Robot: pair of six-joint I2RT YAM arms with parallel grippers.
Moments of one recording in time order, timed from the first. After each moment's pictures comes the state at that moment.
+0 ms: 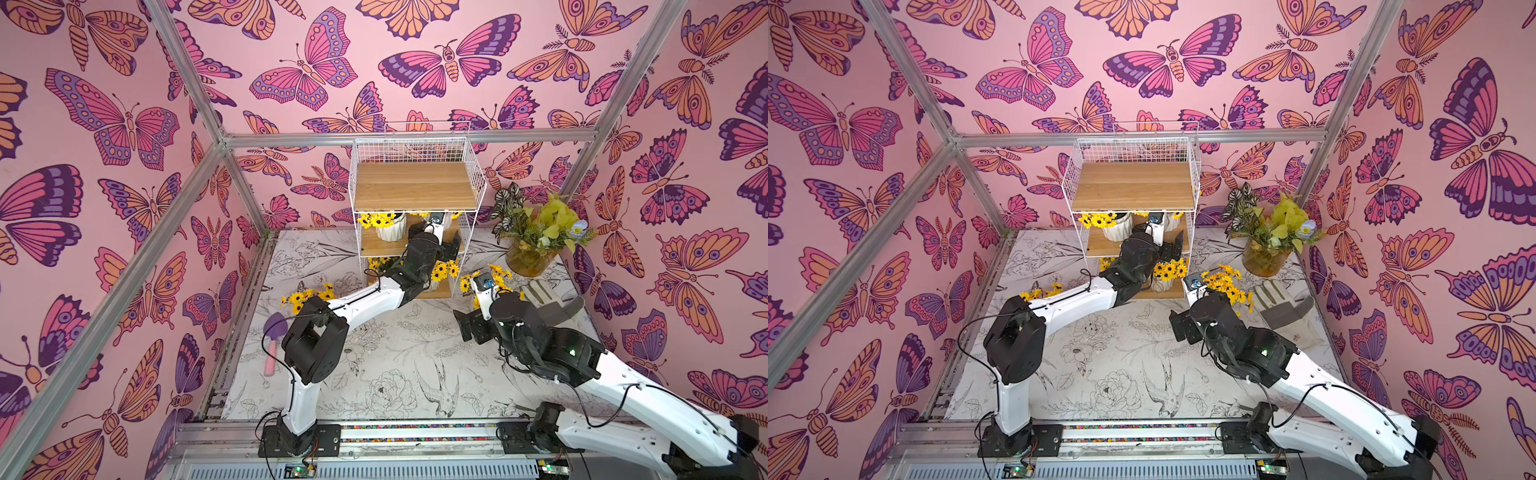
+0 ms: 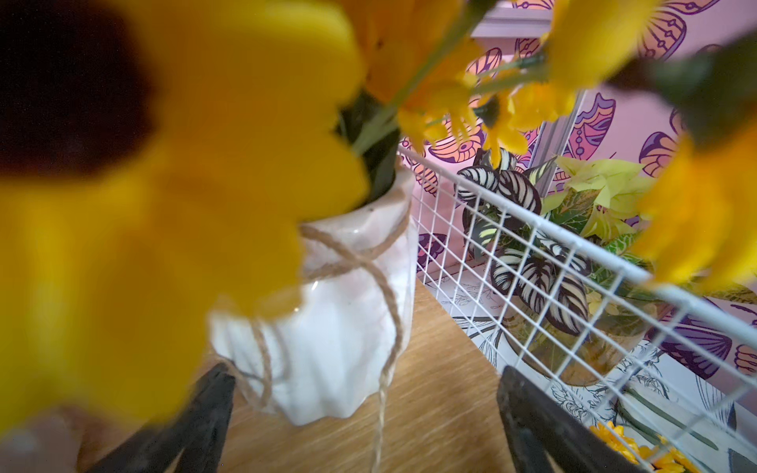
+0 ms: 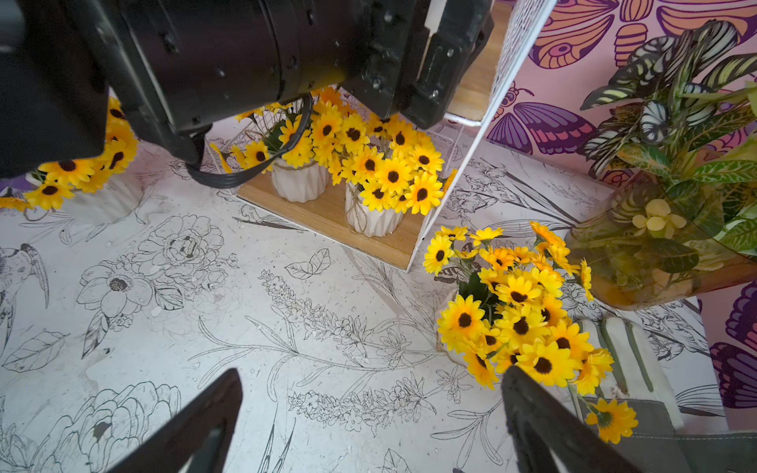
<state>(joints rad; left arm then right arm) -0.77 1.97 1.54 0.36 -0.35 -0.04 0.92 0.93 0.97 -0.66 0.48 0.24</state>
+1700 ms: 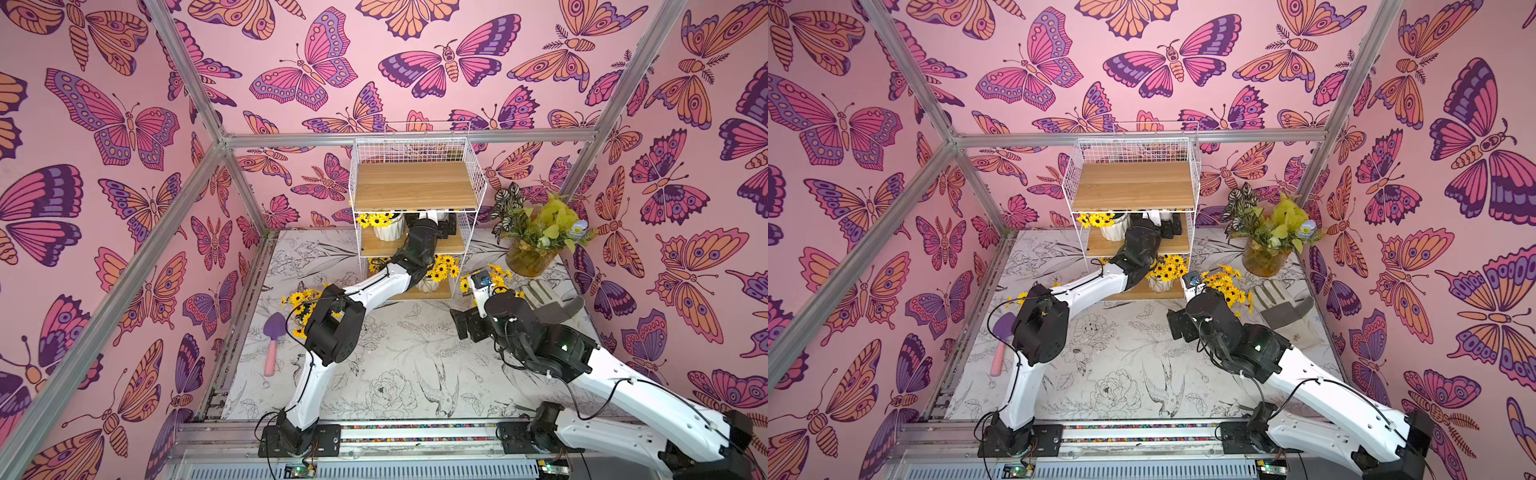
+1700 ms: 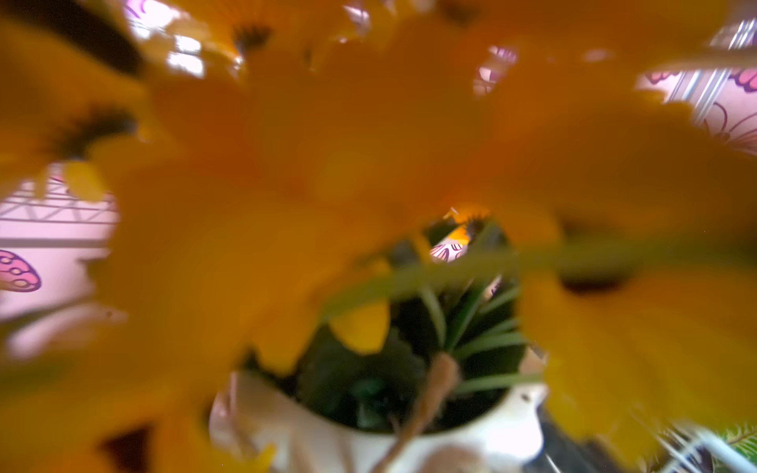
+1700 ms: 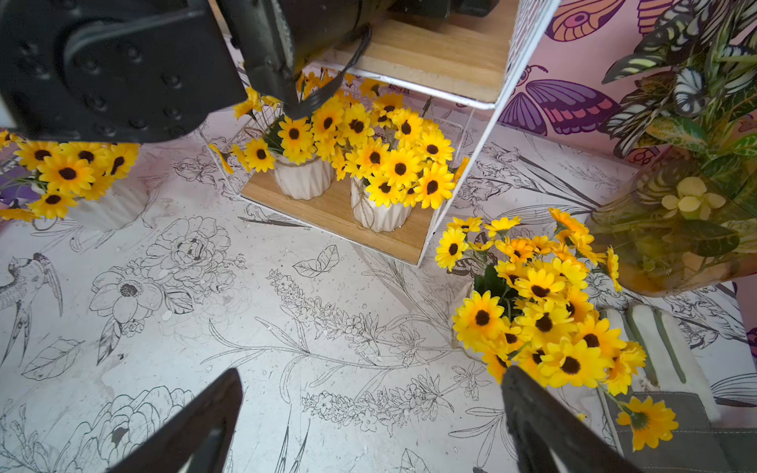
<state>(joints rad) -0.70 2.20 1.83 0.45 -0.39 -0.15 0.90 0.97 0.97 -0.65 0.44 0.29</state>
